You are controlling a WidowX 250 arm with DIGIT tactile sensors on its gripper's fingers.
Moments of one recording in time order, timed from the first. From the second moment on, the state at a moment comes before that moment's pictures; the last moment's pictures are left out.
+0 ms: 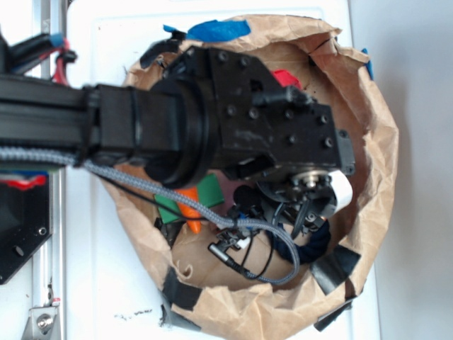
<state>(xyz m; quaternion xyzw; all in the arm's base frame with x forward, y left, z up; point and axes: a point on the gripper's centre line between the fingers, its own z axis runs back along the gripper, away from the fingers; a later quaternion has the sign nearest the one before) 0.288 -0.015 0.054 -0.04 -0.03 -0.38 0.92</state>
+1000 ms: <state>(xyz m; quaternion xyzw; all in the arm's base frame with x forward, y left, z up) 0.297 -0.028 0.024 0.00 -0.05 -0.39 0.92</state>
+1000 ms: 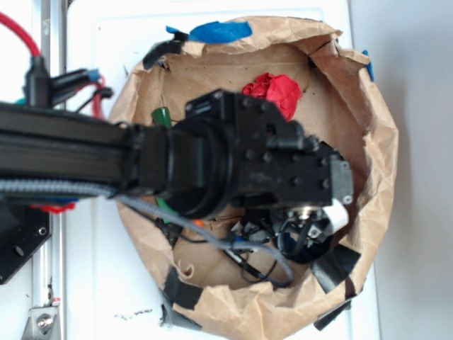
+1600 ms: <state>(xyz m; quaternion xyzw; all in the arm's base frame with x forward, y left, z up) 0.299 -0.029 0.022 0.00 -0.06 -0.39 0.92</state>
